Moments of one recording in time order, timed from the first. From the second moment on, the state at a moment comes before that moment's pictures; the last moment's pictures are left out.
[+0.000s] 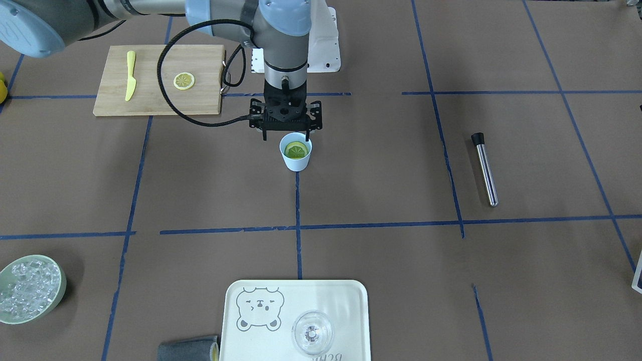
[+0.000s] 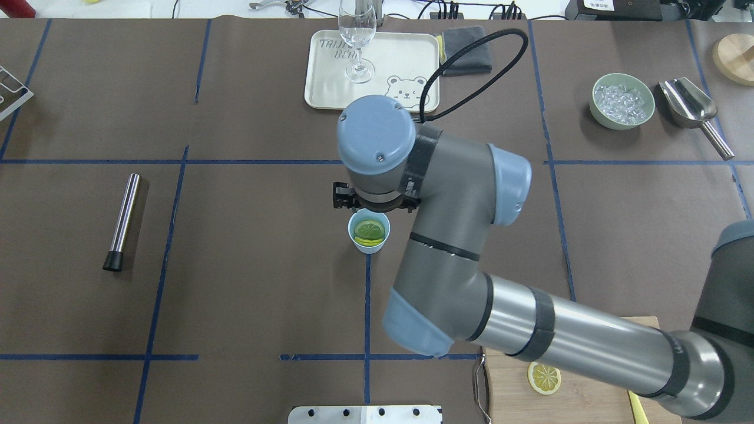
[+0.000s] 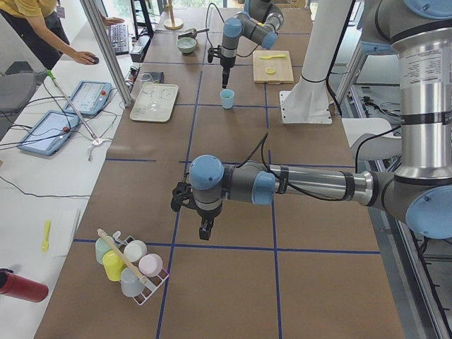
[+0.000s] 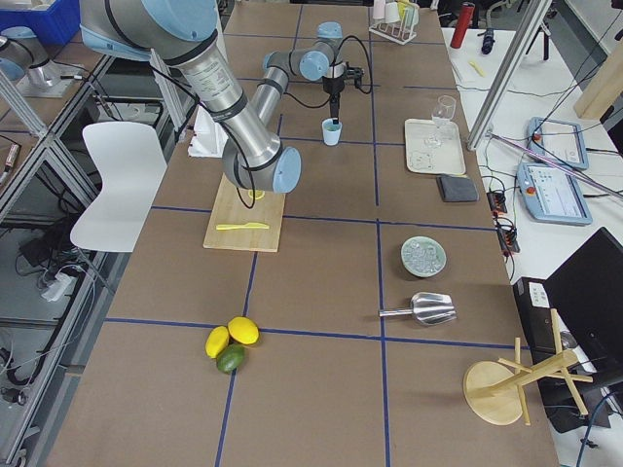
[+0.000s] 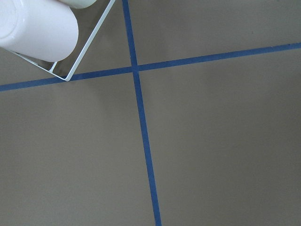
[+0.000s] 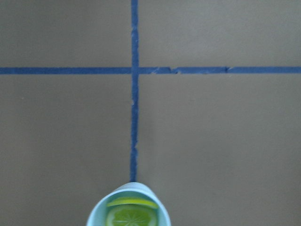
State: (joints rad) left arm -1.53 -1.44 -1.78 -1.61 -2.40 0.05; right arm 0.53 -0.75 1.71 -1.81 1.80 1.18
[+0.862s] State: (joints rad) left arm -1.53 -1.54 -1.78 -1.77 -2.41 0.05; right arm 1.13 -1.24 1.85 -1.81 2.15 0.32
